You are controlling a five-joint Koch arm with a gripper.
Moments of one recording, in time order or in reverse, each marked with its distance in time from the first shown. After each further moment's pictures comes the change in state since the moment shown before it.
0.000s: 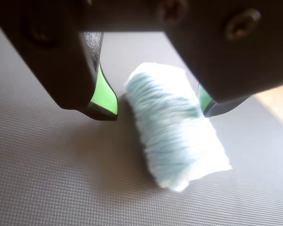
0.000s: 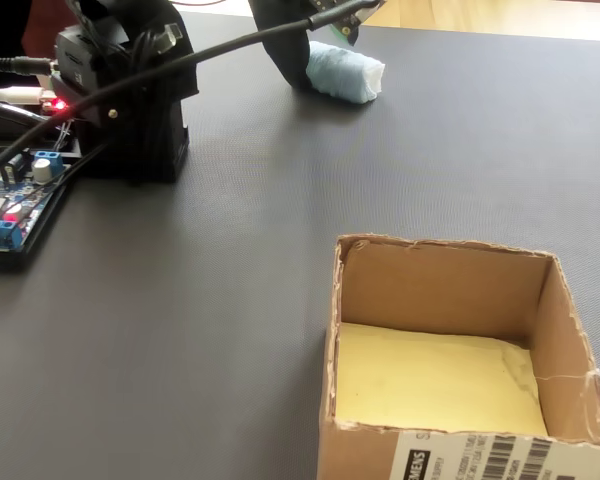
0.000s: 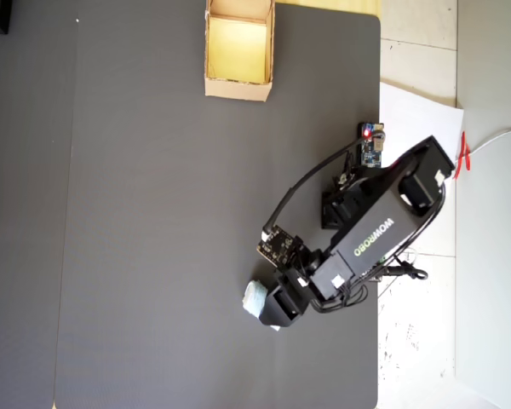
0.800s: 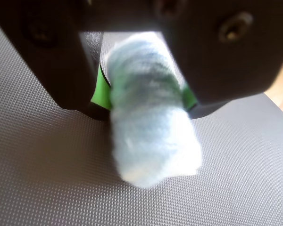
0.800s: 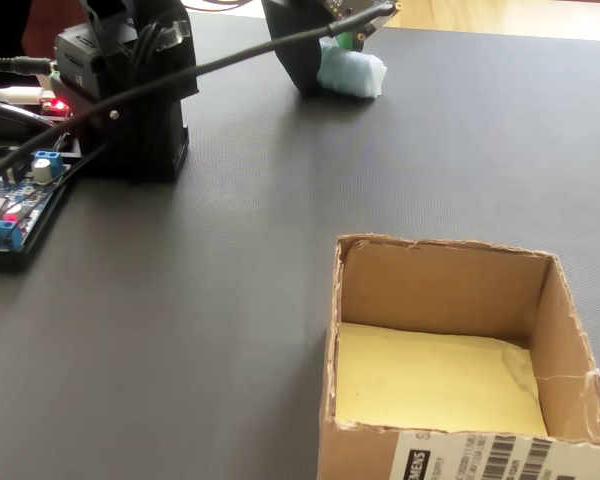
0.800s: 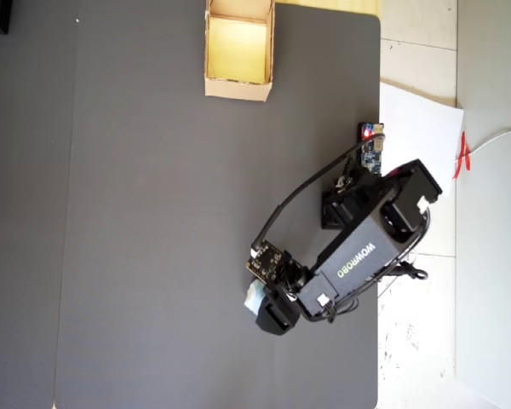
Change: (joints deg) arm -1.0 -11.2 -4.8 -2.4 2.8
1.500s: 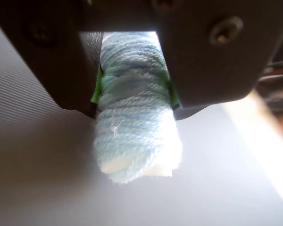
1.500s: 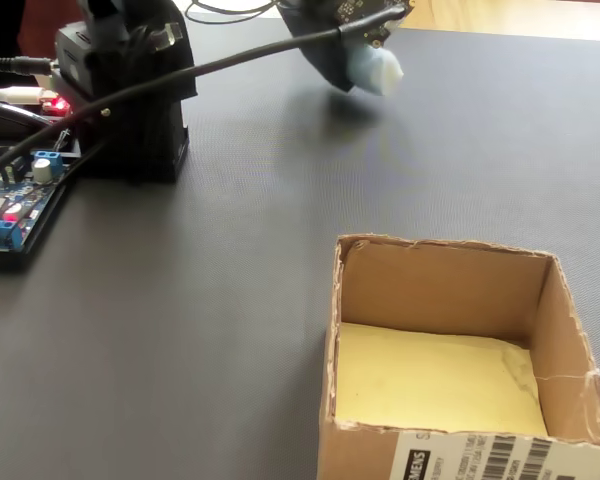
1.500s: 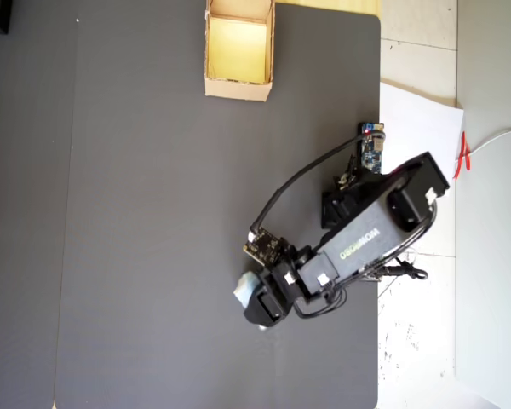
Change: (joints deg) arm 9.2 9.7 7.8 -19.7 0.0
